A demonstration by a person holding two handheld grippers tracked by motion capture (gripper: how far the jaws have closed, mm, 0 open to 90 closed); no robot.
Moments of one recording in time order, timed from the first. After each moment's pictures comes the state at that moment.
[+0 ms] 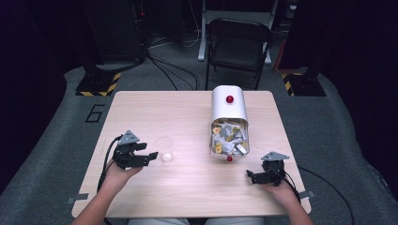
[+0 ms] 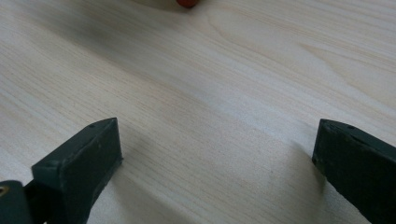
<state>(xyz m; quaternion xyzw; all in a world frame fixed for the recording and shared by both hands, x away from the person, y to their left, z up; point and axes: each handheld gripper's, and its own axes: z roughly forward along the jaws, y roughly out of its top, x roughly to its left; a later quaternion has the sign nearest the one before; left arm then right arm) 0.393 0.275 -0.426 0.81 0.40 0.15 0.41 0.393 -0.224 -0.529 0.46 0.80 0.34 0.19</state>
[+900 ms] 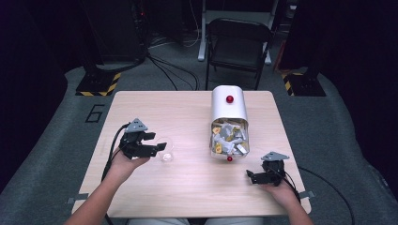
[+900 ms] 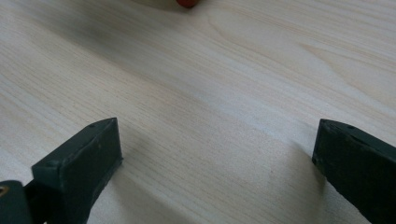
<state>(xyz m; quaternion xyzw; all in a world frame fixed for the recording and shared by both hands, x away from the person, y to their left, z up) 0.405 0.246 -0.382 0.82 0.36 0.14 0.42 0.393 -0.224 -0.529 0.46 0.80 0.34 0.19</state>
